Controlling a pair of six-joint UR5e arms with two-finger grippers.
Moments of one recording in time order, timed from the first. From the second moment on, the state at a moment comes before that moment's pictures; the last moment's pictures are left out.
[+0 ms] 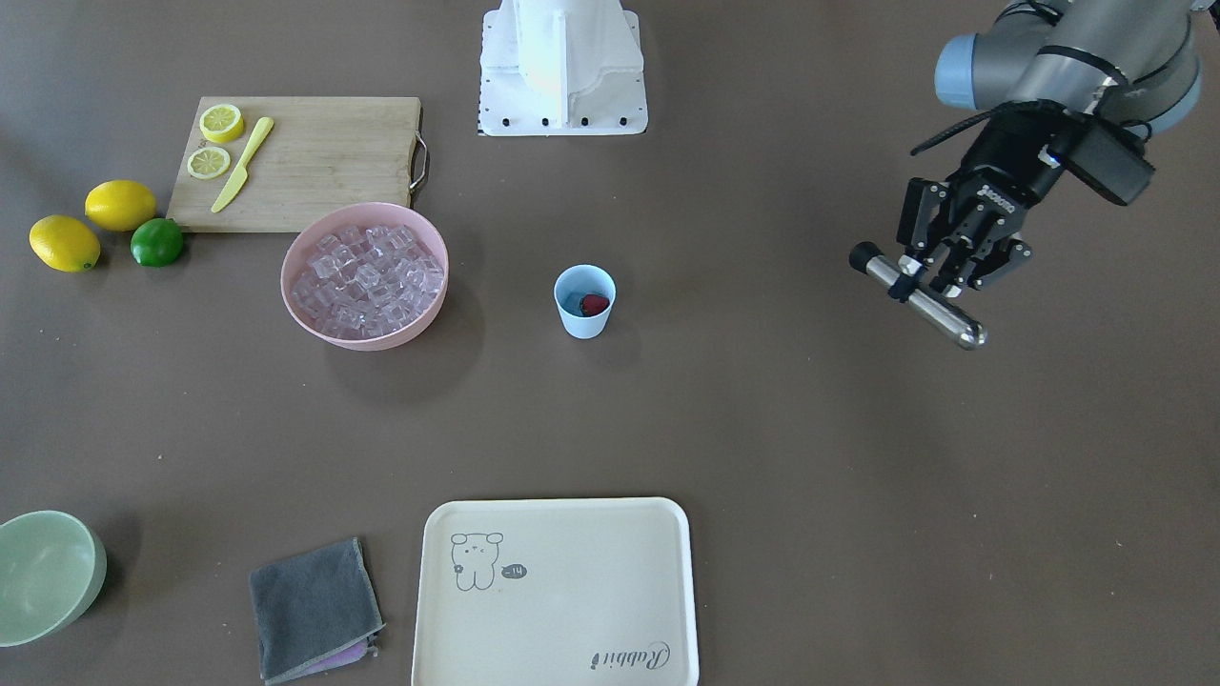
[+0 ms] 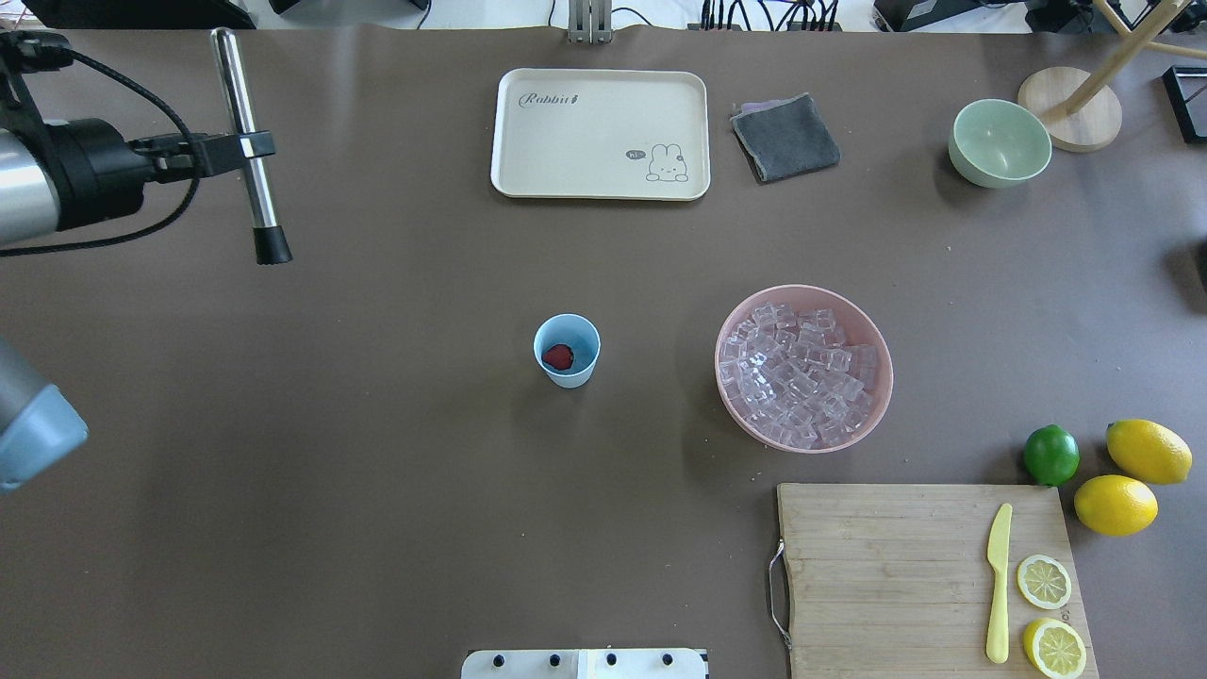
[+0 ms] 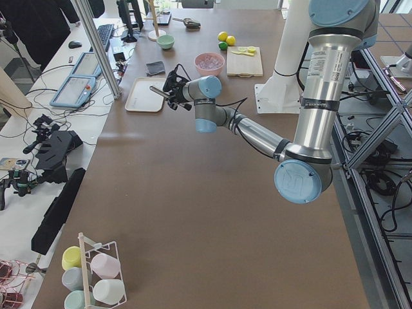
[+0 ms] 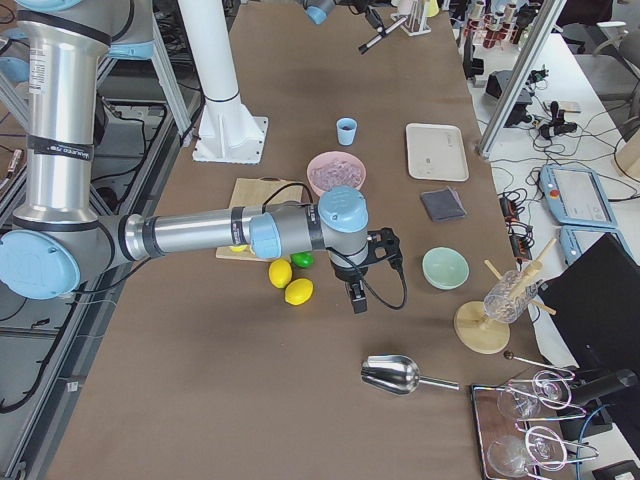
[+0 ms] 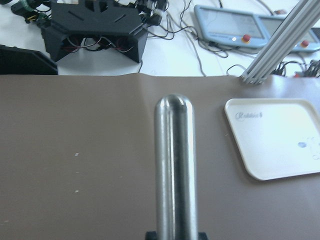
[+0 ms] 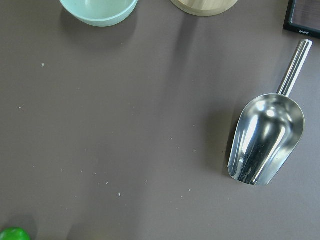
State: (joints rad) left arm -0.82 -1.72 -1.86 -2.73 -1.66 -1.10; right arm 1.53 -1.70 1.85 -1.49 2.34 -0.07
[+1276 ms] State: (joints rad) left arm -0.35 -2.06 -1.66 -2.96 -1.02 -0.65; right arm 1.52 -1.70 1.84 -1.49 2.34 -0.07
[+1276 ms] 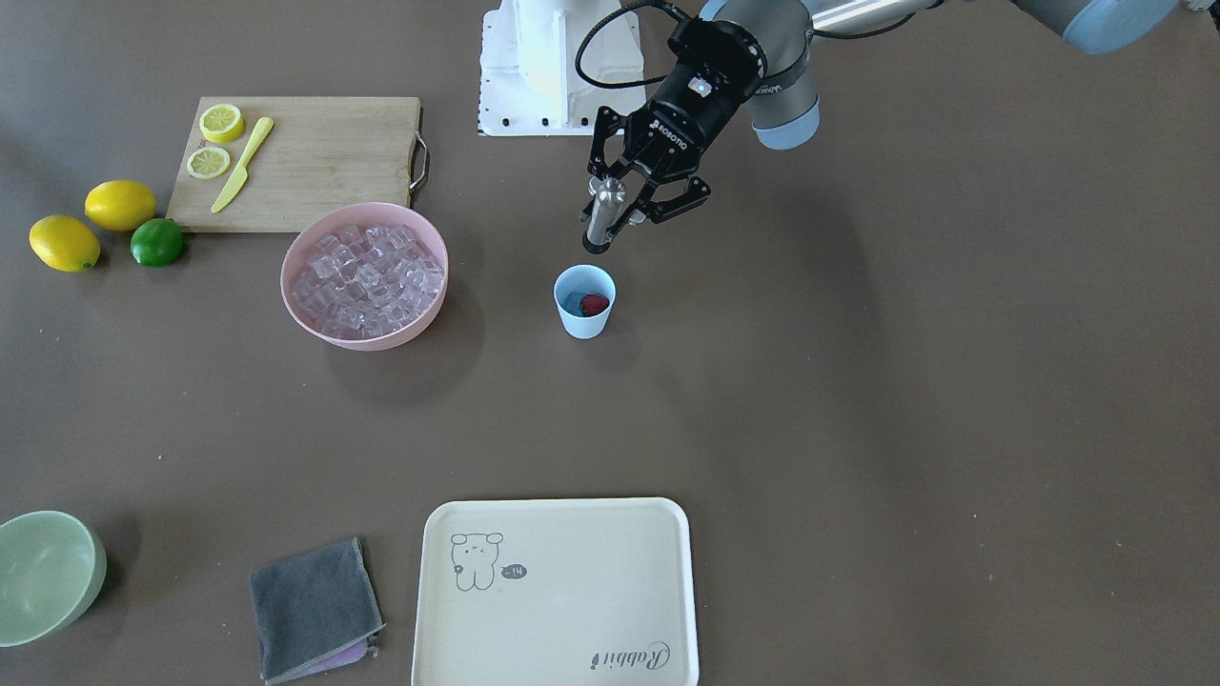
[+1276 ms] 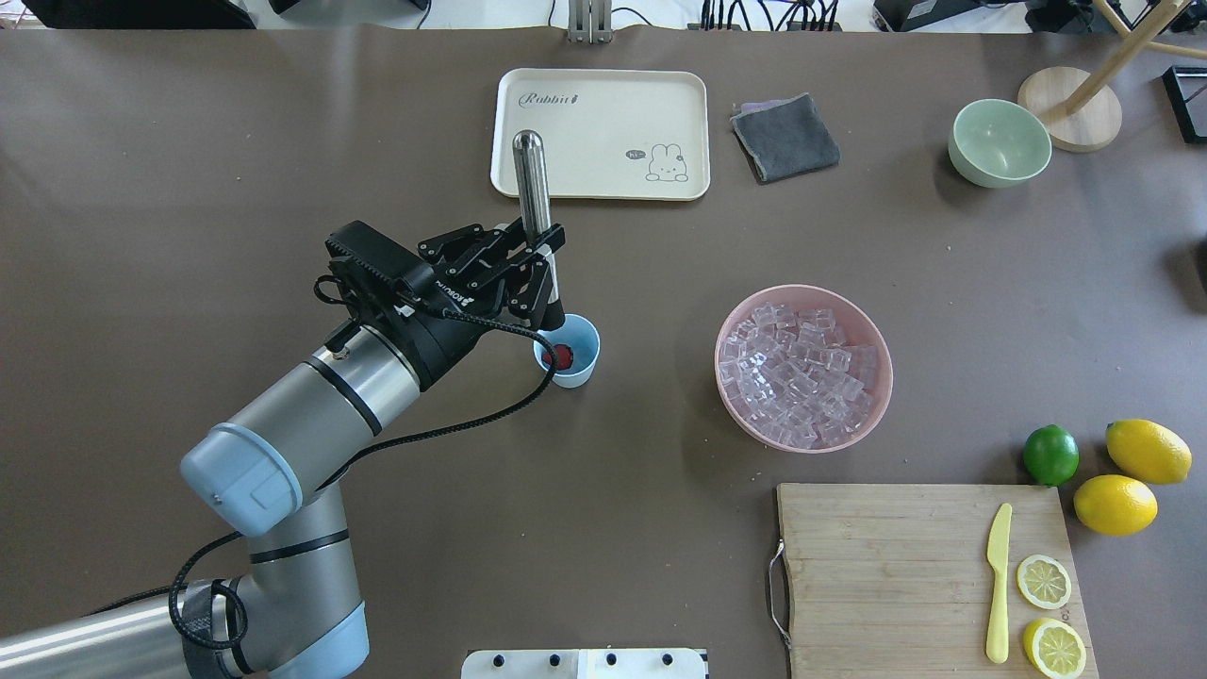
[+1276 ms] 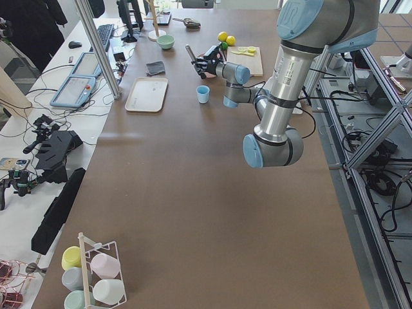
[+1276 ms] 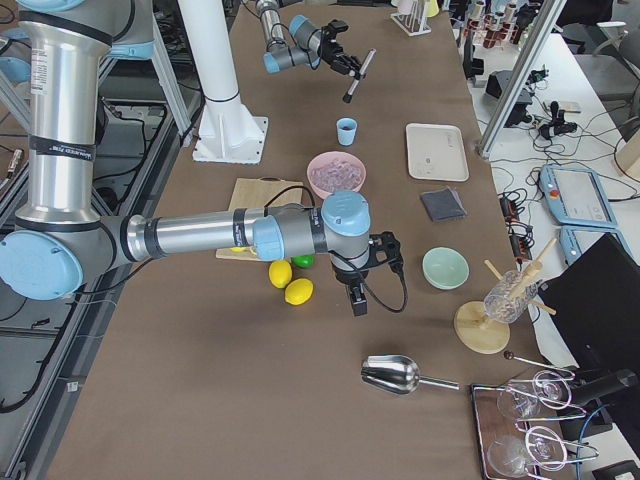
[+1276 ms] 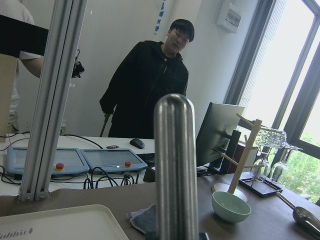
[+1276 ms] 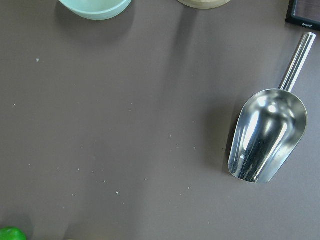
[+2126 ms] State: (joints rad) left arm -0.35 -2.12 -1.40 -3.19 -1.00 -0.51; right arm 1.52 -1.70 1.83 -1.49 2.33 -0.07
